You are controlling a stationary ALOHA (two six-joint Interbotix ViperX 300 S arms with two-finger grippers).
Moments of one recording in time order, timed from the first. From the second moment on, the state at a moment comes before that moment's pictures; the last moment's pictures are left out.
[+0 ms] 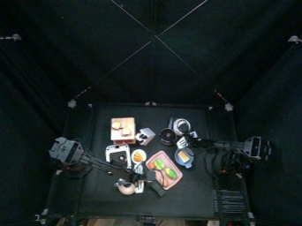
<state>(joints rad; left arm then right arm) -0.25 0.11 0.39 0.23 0.52 -0.50 -0.34 -0.27 0.97 -0.80 0.30 1.34</state>
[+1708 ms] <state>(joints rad) 0.04 -0.28 0.87 0.38 -0.22 -0.49 -0.15 -0.13 0.63 -1.15 -0.28 1.34</state>
